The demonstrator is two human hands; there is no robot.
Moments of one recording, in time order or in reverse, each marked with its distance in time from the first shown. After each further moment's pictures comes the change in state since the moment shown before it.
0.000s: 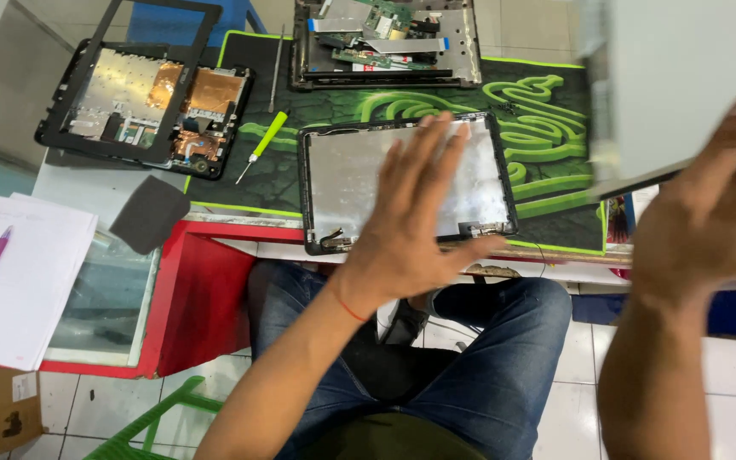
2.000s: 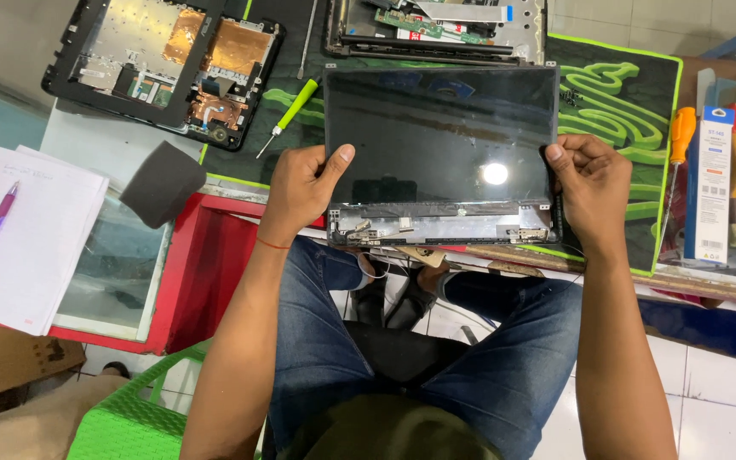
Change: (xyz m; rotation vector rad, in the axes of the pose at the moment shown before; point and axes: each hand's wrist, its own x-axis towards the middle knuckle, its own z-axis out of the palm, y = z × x) left_hand -0.067 -0.167 -0.051 -0.181 -0.151 -0.655; right_hand -0.121 -0.036 0.134 1.170 -0.875 0.941
